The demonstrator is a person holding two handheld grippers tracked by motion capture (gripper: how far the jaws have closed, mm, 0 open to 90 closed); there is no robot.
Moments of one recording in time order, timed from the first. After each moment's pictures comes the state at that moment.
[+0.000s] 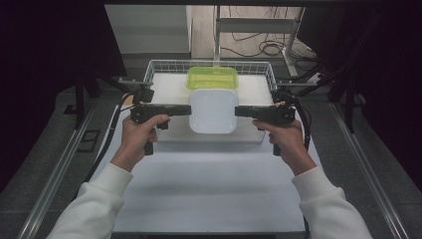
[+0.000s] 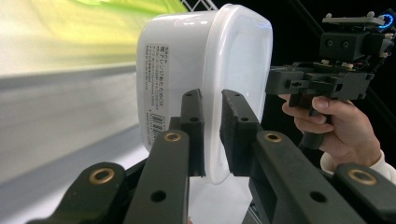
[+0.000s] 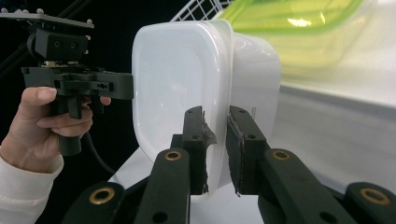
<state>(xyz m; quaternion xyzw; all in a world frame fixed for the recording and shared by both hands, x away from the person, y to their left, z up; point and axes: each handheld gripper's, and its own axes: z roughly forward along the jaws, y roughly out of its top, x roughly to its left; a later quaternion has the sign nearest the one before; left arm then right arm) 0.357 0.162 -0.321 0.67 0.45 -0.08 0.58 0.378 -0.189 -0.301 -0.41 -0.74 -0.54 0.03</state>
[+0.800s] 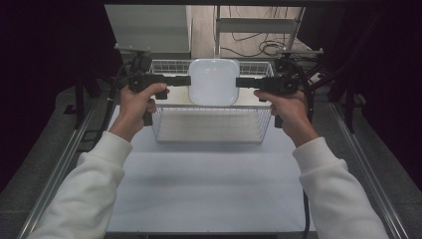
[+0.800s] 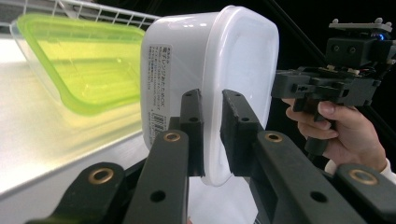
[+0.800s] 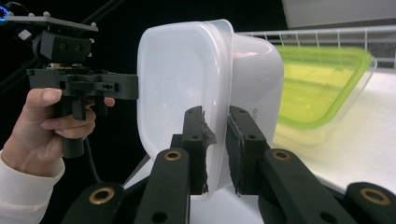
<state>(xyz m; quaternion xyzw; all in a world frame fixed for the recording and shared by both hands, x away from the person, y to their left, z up) 0.397 0.168 -0.271 0.67 0.44 -0.07 0.59 0.413 -0.182 -0.246 -0.39 -0.73 -0.55 0.01</state>
